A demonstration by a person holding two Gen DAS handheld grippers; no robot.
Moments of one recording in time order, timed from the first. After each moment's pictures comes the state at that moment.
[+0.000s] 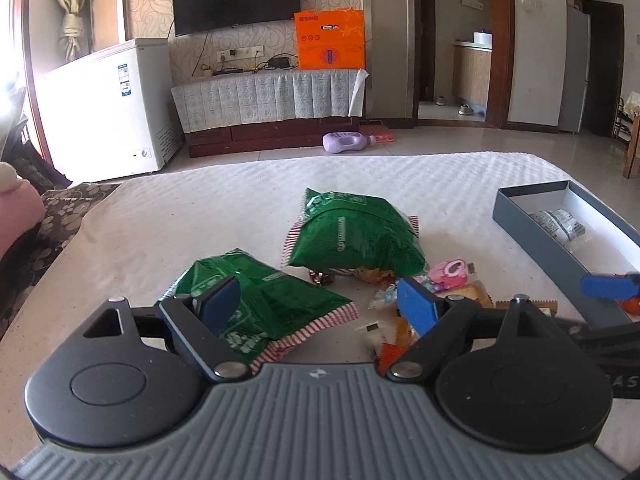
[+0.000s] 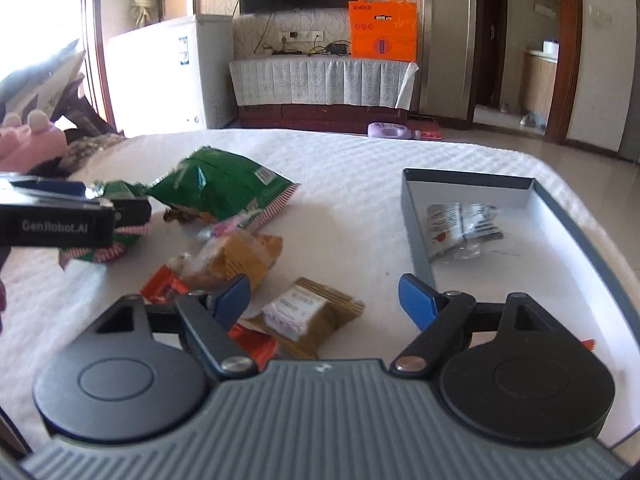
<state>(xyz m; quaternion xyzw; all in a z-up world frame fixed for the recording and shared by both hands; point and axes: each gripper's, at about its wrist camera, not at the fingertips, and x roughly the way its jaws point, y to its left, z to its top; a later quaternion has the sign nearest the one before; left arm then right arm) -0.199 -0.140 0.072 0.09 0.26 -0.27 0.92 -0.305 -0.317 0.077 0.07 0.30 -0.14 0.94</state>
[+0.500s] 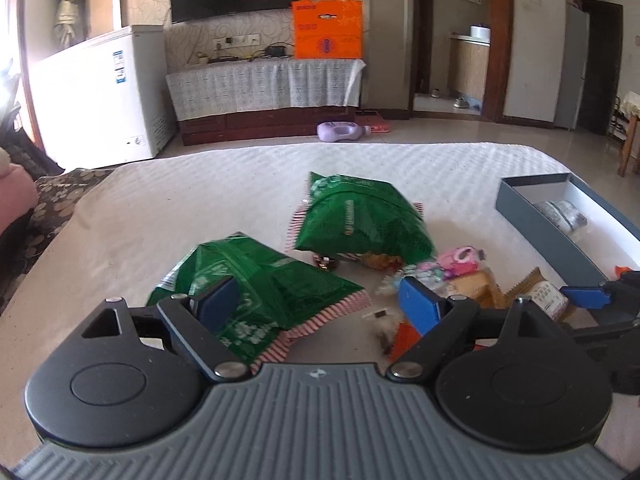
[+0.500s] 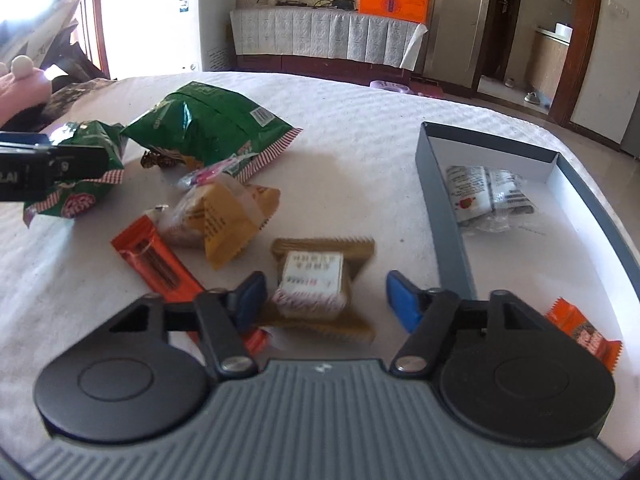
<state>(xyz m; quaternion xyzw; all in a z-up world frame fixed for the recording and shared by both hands) -0.194 -0.142 0.061 0.10 0.28 -0.28 0.91 -0.294 -0.320 0.060 0.04 0.36 -0.14 0.92</state>
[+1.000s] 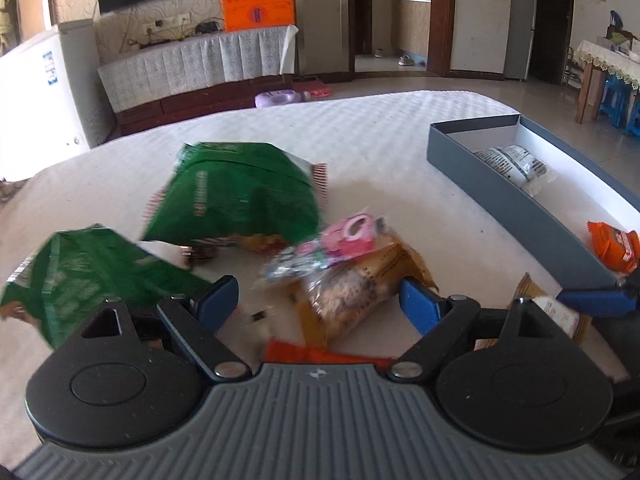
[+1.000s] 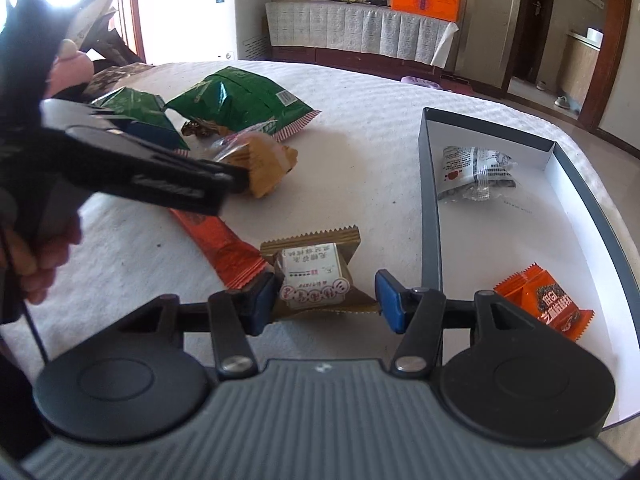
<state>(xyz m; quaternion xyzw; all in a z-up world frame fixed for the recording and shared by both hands) -0.191 -0.229 0.023 0.14 0.32 -0.35 0.87 -0.332 -0.319 0.066 0.02 0.37 -0.08 0.93</state>
